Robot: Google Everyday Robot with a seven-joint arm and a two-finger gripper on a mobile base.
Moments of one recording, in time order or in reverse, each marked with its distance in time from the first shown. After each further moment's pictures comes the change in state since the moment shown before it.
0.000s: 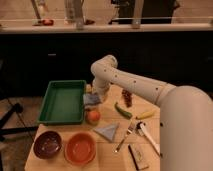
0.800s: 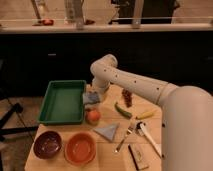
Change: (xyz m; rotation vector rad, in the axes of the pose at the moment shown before) arm -0.002 -0.003 -0.006 0.020 0.010 0.005
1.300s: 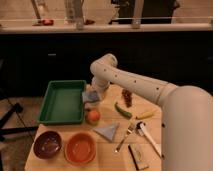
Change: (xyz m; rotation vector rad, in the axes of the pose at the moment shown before) arm 0.002 -0.006 -0.003 0.021 0.010 0.003
